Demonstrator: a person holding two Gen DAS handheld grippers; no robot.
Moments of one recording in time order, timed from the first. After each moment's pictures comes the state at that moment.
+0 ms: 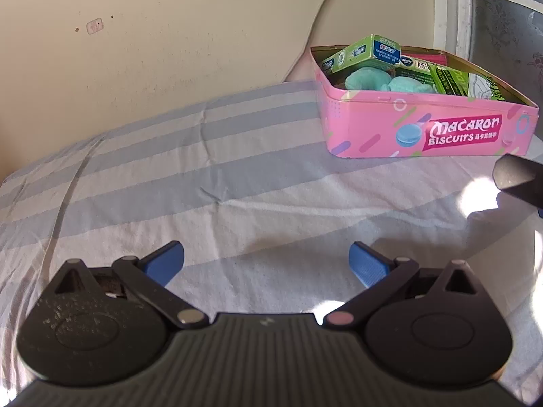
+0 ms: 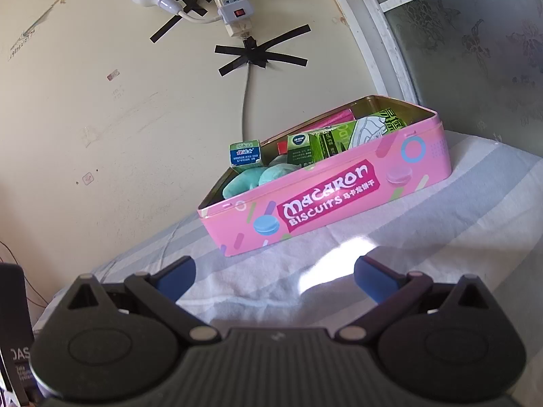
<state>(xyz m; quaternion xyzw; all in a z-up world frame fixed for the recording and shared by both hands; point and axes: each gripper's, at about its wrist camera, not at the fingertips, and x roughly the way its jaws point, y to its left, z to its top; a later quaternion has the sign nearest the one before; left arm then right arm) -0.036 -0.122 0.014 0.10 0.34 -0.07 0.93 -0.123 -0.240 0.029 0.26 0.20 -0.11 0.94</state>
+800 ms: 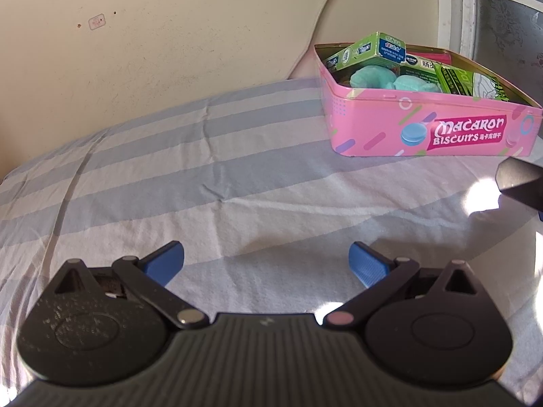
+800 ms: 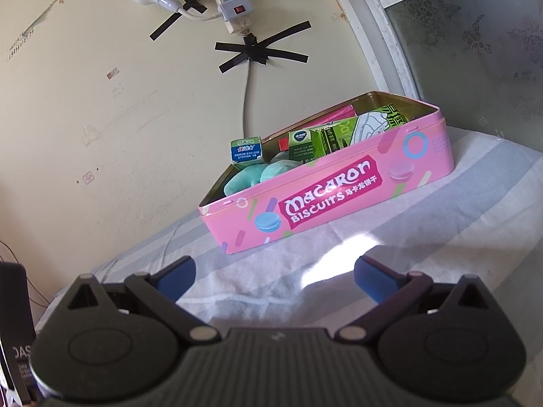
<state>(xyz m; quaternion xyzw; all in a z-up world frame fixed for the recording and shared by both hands) -0.033 -0.121 0.012 0.10 0.34 -0.07 0.93 -0.122 -0.235 0.027 0.26 0.20 -0.12 0.94</state>
